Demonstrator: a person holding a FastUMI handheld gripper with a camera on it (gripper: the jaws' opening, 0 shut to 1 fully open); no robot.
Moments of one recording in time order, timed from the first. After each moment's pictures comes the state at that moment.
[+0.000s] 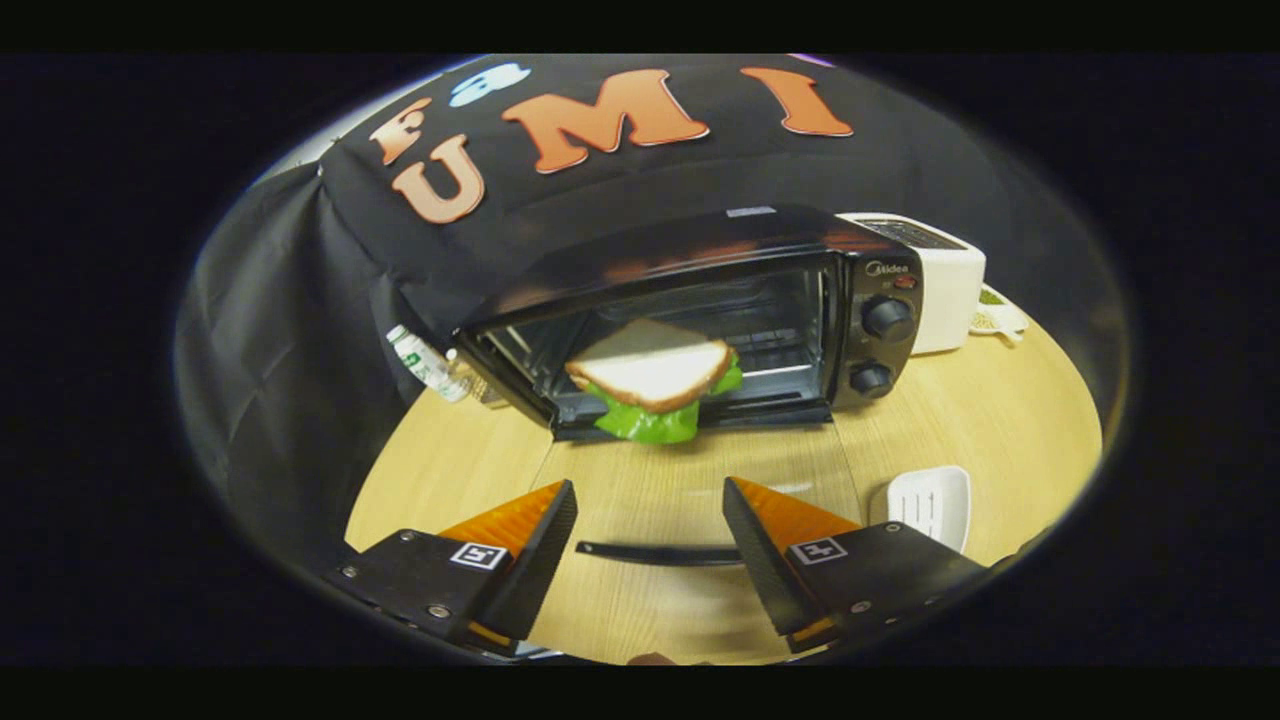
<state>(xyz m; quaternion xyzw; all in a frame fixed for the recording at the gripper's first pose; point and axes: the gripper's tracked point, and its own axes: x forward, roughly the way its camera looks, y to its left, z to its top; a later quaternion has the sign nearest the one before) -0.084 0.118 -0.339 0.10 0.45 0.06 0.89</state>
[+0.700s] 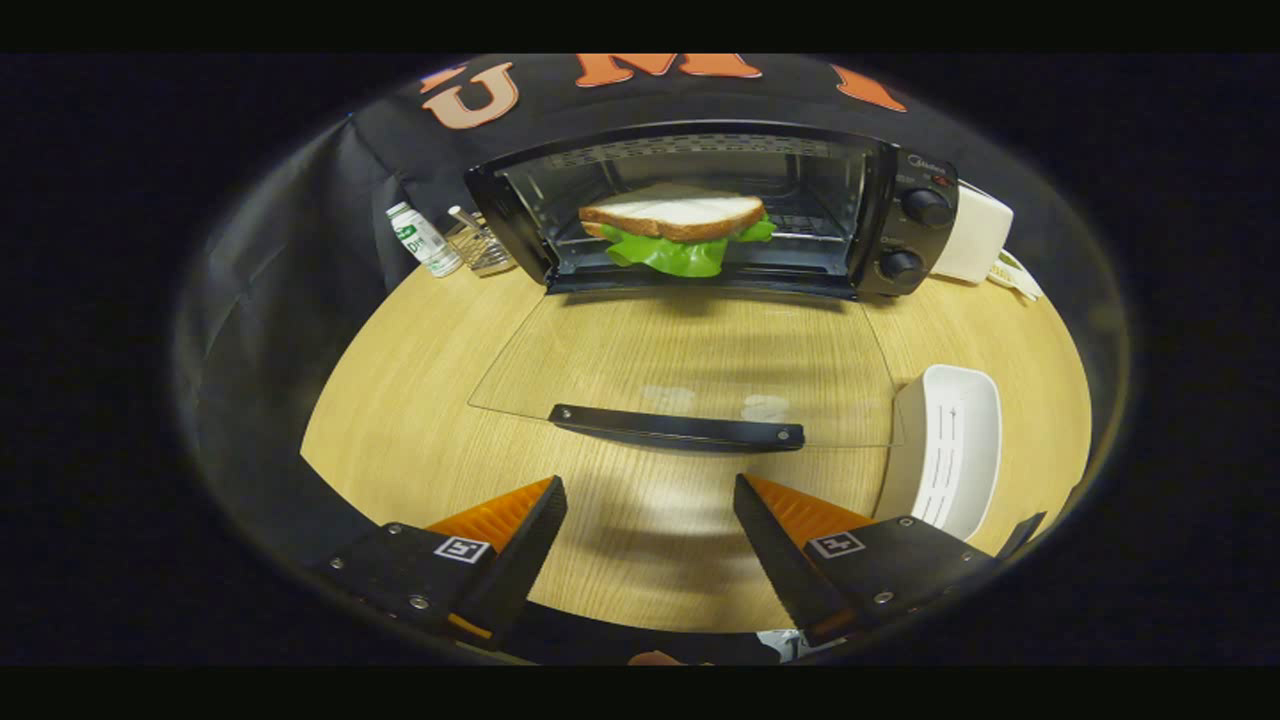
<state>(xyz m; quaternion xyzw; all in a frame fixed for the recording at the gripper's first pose) -0.163 0.130 -0.402 0.03 0.56 0.08 0.82</state>
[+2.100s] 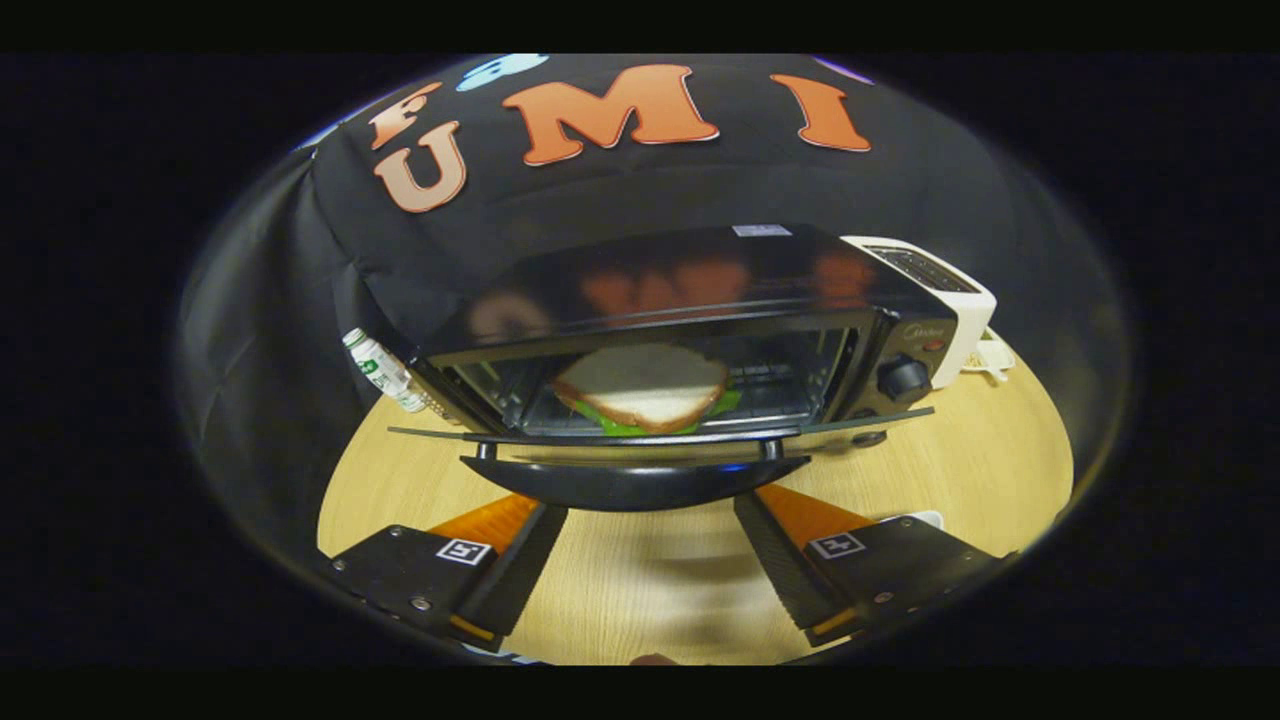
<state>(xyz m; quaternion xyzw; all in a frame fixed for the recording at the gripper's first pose) -0.009 0.113 -0.331 0.06 0.43 0.01 0.90</state>
